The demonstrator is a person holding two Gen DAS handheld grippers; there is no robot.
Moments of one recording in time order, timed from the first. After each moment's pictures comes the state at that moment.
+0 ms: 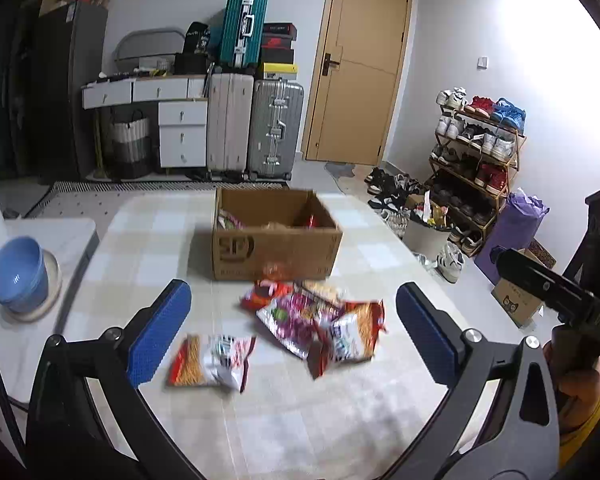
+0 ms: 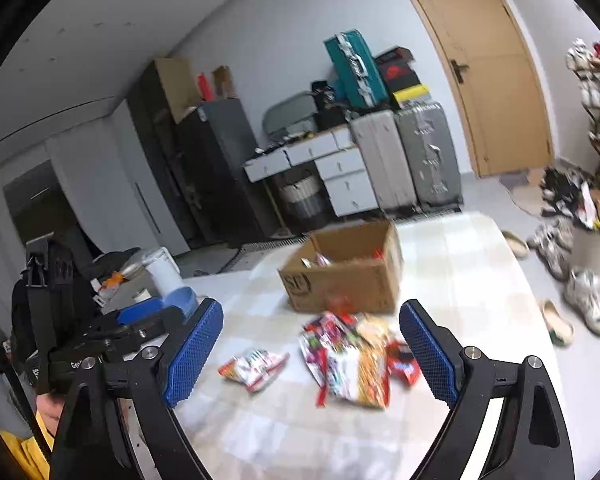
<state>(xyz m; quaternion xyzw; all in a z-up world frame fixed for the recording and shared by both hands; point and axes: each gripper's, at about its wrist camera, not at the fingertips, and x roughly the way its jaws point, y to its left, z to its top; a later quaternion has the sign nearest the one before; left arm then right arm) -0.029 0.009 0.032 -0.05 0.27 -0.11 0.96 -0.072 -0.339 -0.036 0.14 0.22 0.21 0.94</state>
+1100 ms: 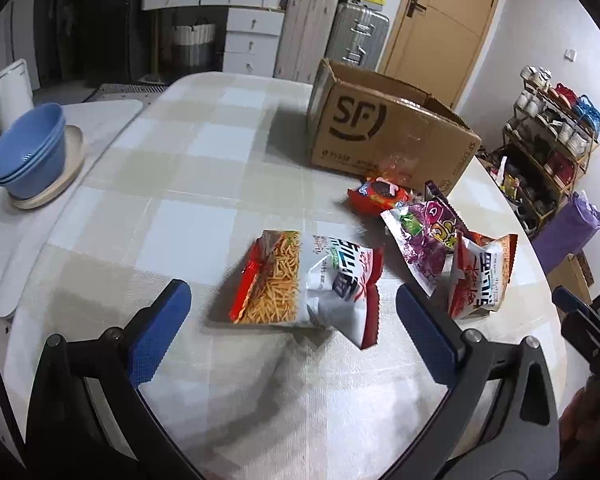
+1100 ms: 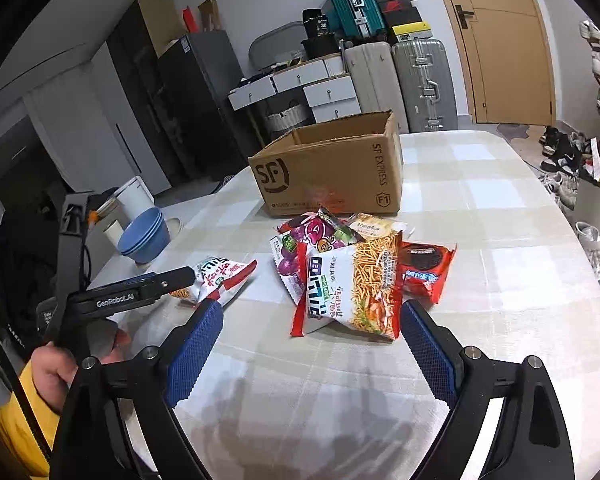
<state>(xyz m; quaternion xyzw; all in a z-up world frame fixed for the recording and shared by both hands) 0.077 0.077 -0.132 -0.11 0.41 -0.02 0.91 -0.020 -0.280 -0.144 0.10 0.32 0.22 0.92</state>
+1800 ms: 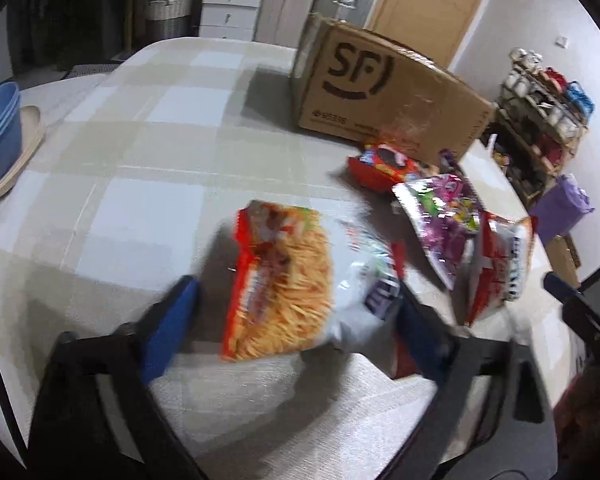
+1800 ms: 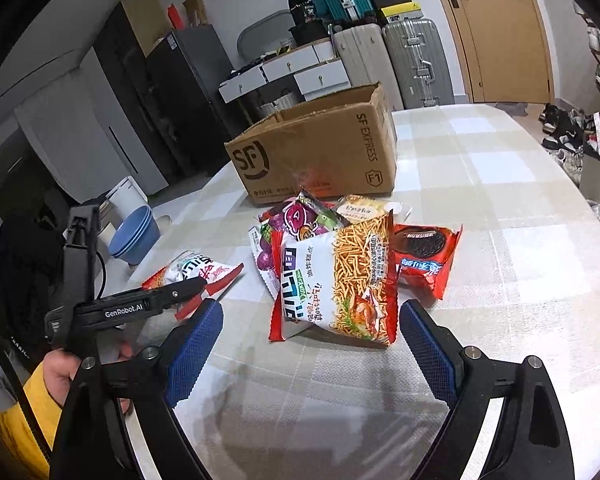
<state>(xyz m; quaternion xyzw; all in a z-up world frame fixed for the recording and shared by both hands) 0.122 0.077 -0.179 -0.12 0.44 -0.07 0.89 0.014 -0.283 -0.176 0.12 0.35 0.23 0.90</state>
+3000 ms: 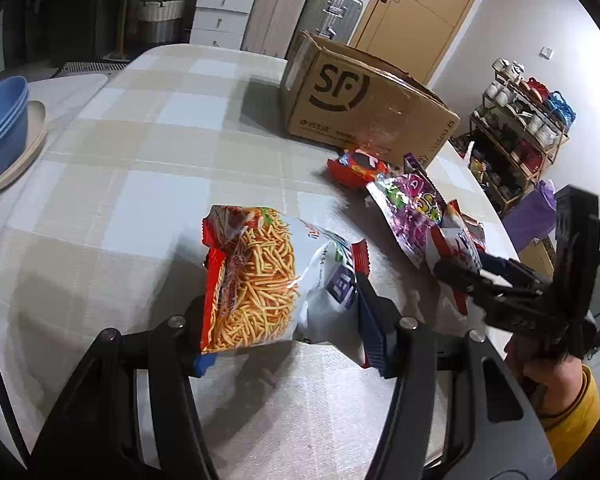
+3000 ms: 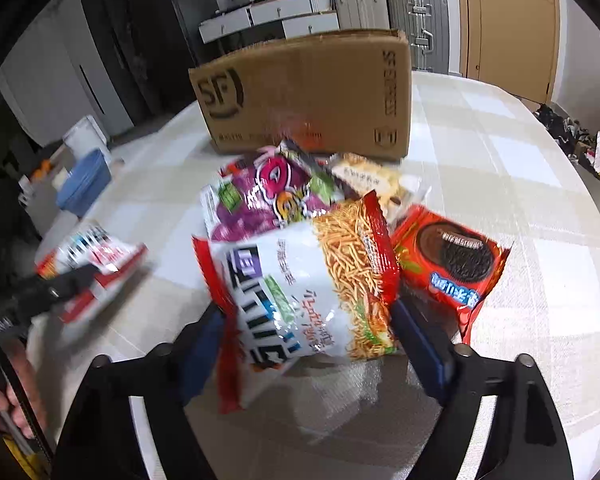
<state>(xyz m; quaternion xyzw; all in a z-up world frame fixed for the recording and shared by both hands) 0.076 0.092 -0.152 -0.14 0.43 -0.09 0.89 0.065 -0.234 -0.207 0.02 0.43 0.18 0.89</state>
